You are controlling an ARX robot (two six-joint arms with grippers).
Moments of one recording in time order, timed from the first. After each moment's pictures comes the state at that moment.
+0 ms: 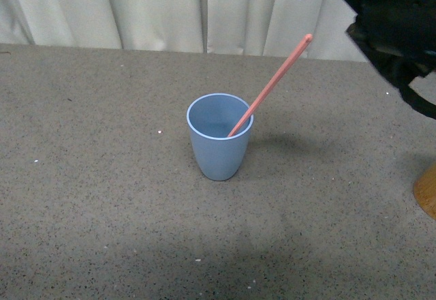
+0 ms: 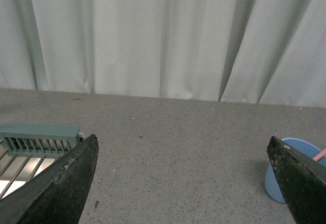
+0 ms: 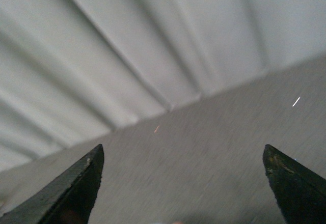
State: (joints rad) left arm 0.00 0.00 0.02 0.00 0.00 0.00; right arm 0.43 1.67 0.60 0.89 0.28 0.59
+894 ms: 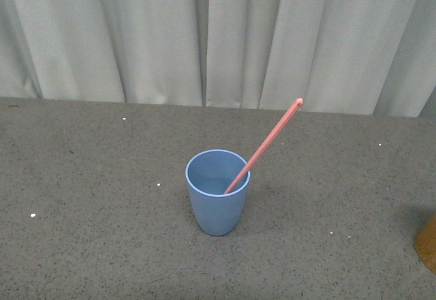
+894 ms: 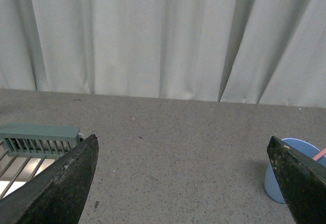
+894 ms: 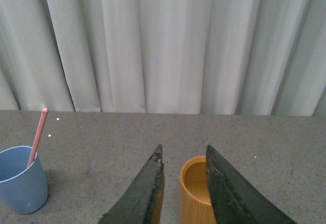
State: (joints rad) left arm 0.00 0.00 0.02 0.00 0.00 0.00; right arm 0.00 0.01 0.00 0.00 0.00 0.00
